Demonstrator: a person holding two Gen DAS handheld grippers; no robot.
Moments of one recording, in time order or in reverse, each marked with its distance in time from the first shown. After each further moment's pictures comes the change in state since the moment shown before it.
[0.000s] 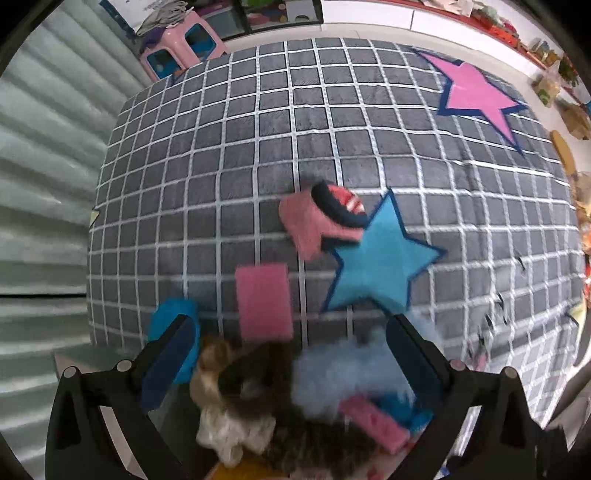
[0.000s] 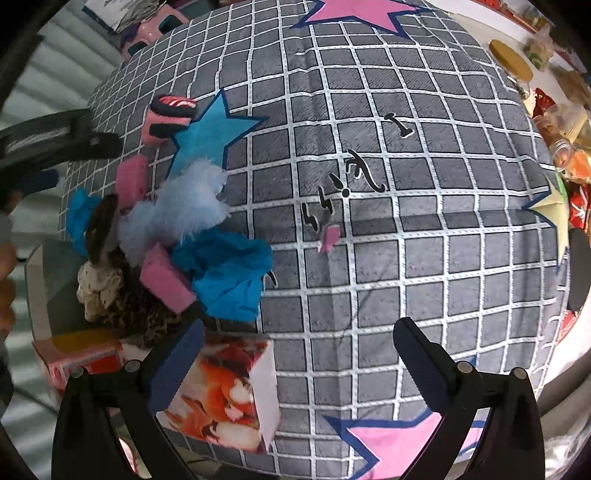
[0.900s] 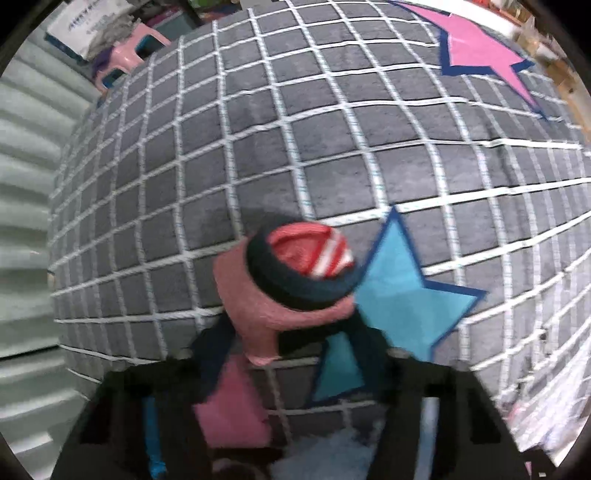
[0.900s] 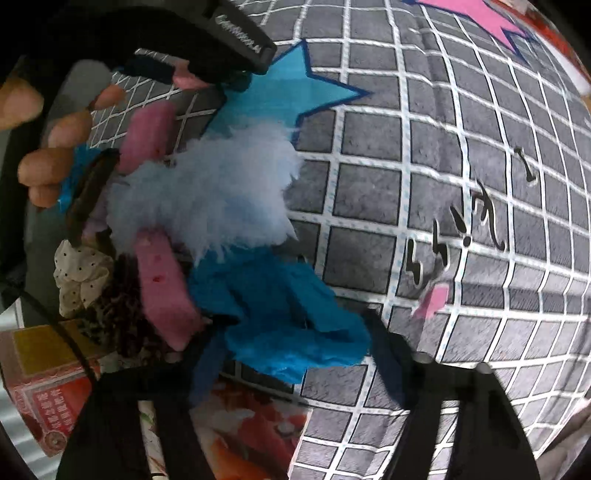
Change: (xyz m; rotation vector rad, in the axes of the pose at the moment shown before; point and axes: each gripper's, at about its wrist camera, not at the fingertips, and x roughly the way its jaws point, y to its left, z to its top) left arm 0.085 -0.024 0.052 0.151 0.038 -0.021; right arm 0.075 0.064 0.028 -0.254 0.064 0.028
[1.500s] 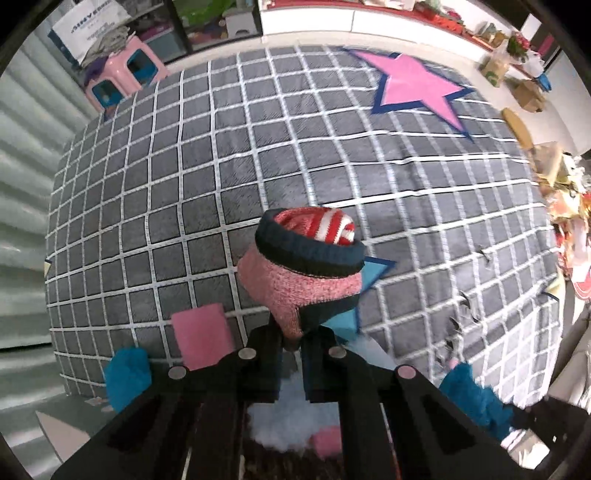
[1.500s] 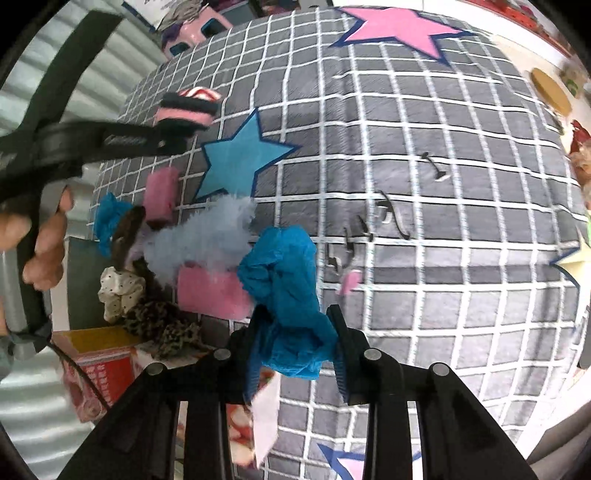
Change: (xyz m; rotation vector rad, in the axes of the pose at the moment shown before) left arm -0.087 -0.022 -0.054 0.005 -0.109 -0.126; right arm -0.076 -0.054 -0.029 0.129 -0.111 0.072
